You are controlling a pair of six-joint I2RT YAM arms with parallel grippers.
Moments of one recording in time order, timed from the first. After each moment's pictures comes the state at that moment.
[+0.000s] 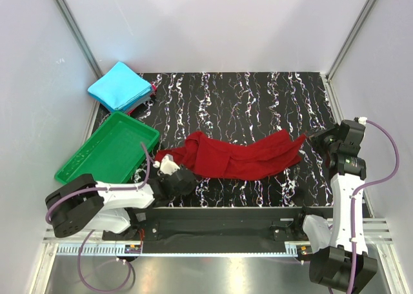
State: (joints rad) left arm -1.02 1.26 0.35 0.10 -0.42 -1.58; right arm -0.28 0.84 0.82 -0.54 -0.19 0.88
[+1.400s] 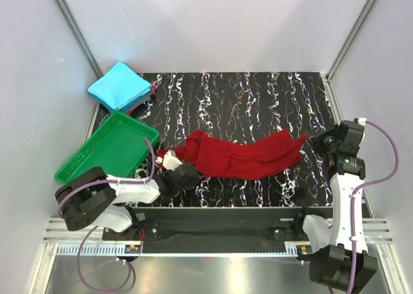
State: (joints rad) left arm -0.97 1.38 0.39 0.18 -0.42 -1.53; right arm -0.28 0.85 0.80 -0.53 -0.17 0.87
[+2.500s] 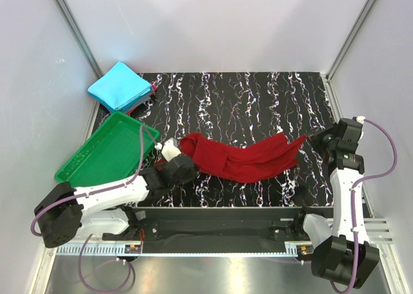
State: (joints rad) left arm -0.97 1.15 0.55 -0.17 -0.42 -1.27; right arm -0.28 0.91 0.80 -0.50 -0.17 0.87
